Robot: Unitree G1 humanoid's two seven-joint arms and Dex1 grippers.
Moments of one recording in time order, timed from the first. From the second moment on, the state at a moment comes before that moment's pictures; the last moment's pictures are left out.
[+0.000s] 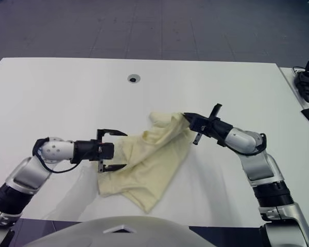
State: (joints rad) left arm -0.19 0.72 -0.31 -0.28 -0.01 0.13 -1.00; right arm -0.11 -0.74 0.12 -0.05 -0.14 -0.28 0.67
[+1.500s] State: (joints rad) left arm -0.67 0.30 -0.35 0.77 -0.09 0.05 -1.36; right arm -0.19 -0.68 0.22 -0.14 -0.19 -0.32 0.71
